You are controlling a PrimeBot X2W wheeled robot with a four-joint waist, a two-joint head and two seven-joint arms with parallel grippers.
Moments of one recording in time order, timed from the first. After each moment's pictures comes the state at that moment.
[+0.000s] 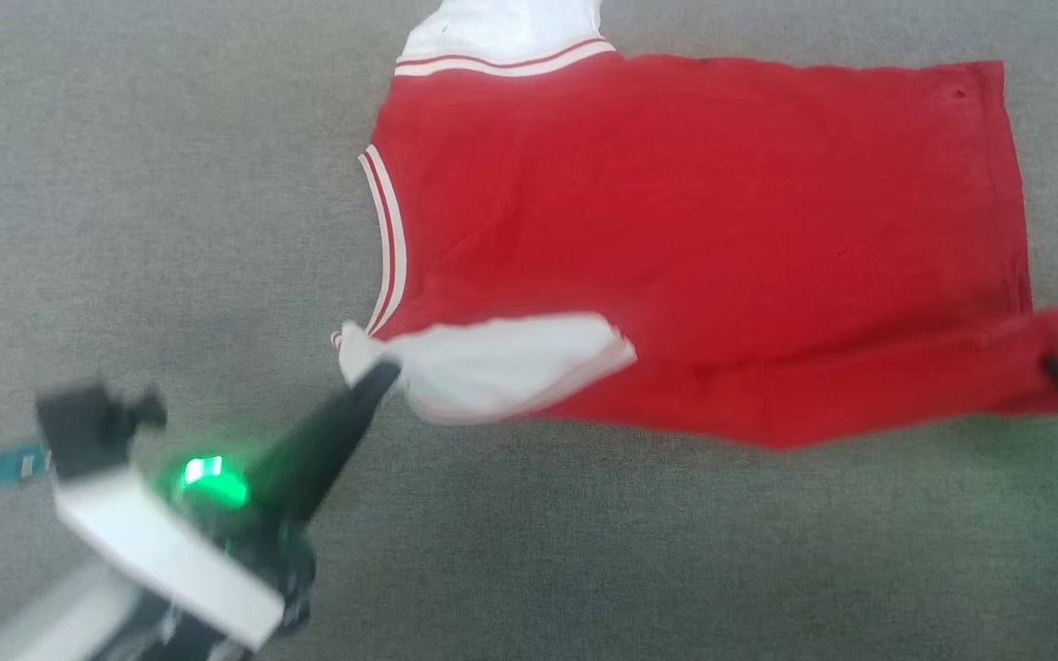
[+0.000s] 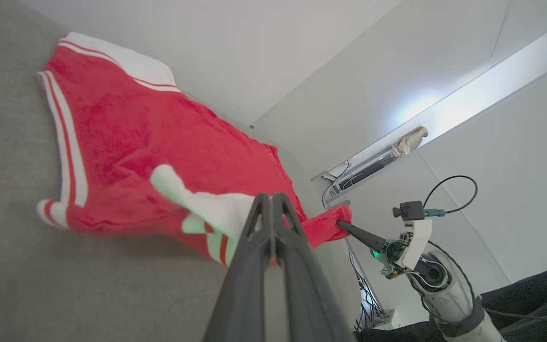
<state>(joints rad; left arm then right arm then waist) -0.30 0.80 -0.65 -0.32 -1.45 -0.13 -0.23 -0.01 -0.56 -0.14 -0.22 0.94 0.13 0.48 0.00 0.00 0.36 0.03</state>
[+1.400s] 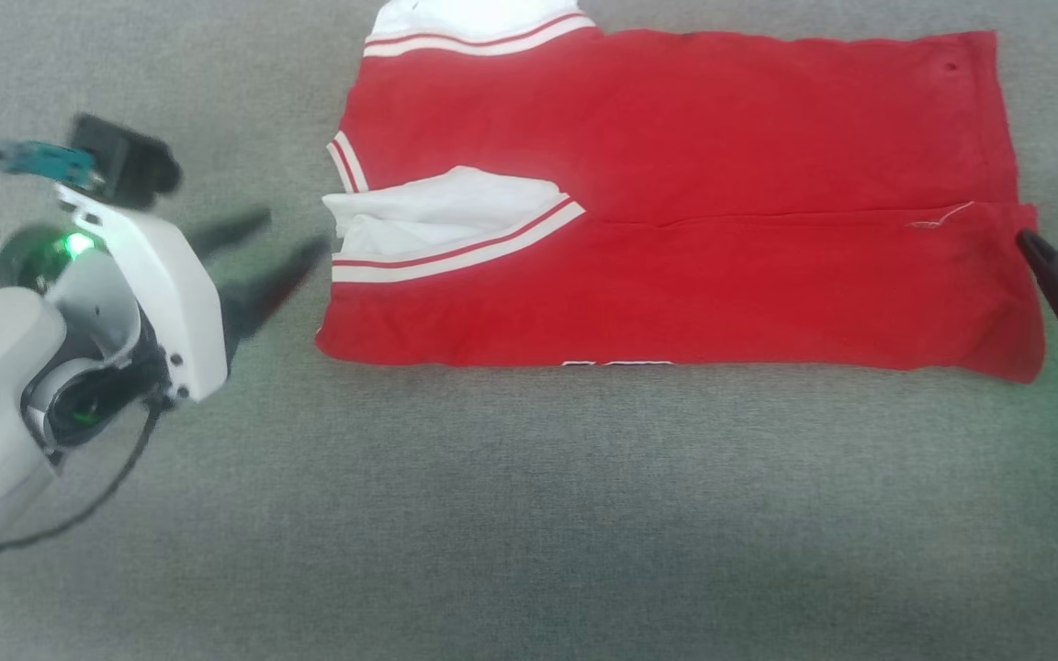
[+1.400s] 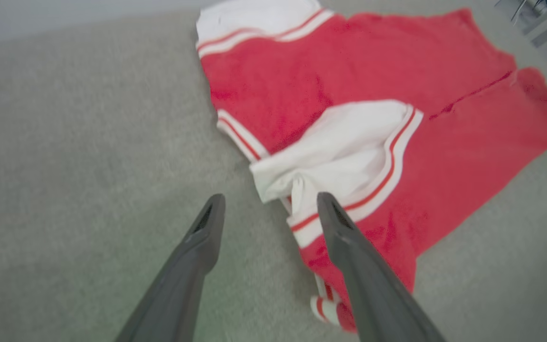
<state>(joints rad) -1.00 0.81 -1.07 0.33 -1.29 -0.13 0.09 -0.35 -0.63 0.07 0.10 0.86 0.13 0.30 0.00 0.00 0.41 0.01</state>
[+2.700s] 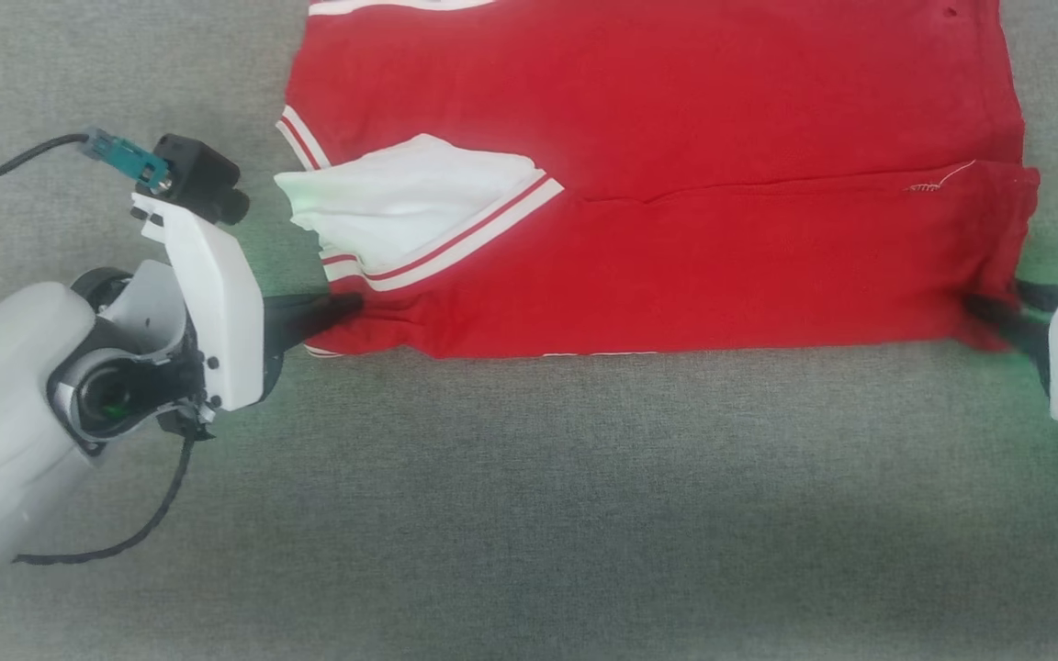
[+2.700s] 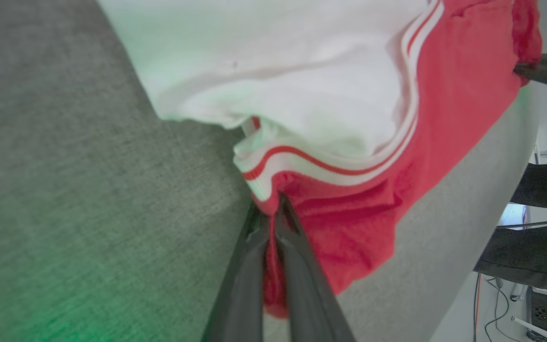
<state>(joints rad) -1.01 0.77 -1.11 0.32 -1.51 -0.12 0.45 -0.52 -0.72 0.31 0.15 0.81 0.13 0.72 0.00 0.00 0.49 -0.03</state>
